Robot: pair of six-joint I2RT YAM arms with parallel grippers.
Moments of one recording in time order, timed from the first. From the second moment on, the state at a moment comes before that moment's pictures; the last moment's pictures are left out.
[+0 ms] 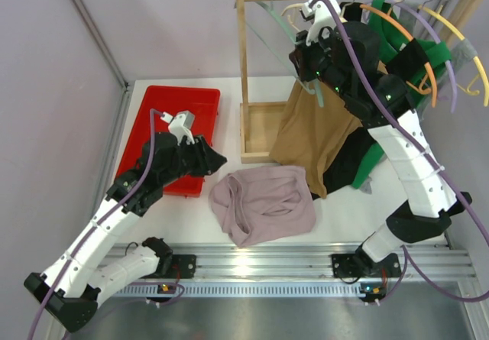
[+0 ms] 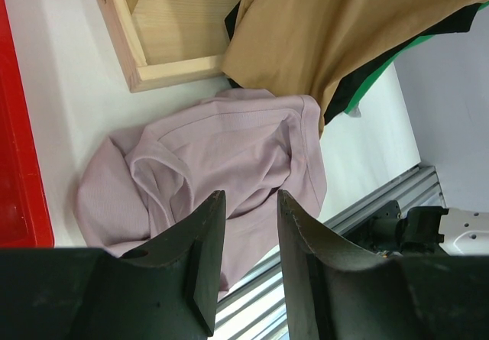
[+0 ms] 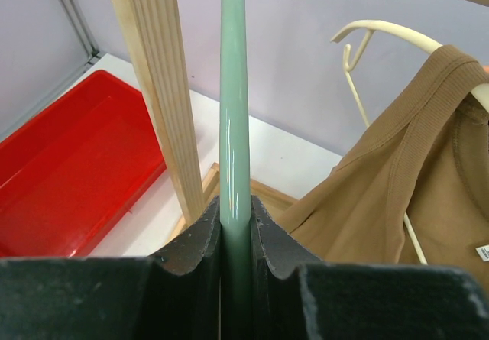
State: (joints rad) left arm -0.57 0.87 0.99 -0.55 0.12 -0.63; right arm 0.68 1.58 2.19 -0.77 0.22 -0.05
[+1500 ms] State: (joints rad) left arm -1.05 1.17 0.72 -0.40 -0.33 -0.87; right arm 0.68 0.54 0.93 -0.78 0.07 0.38
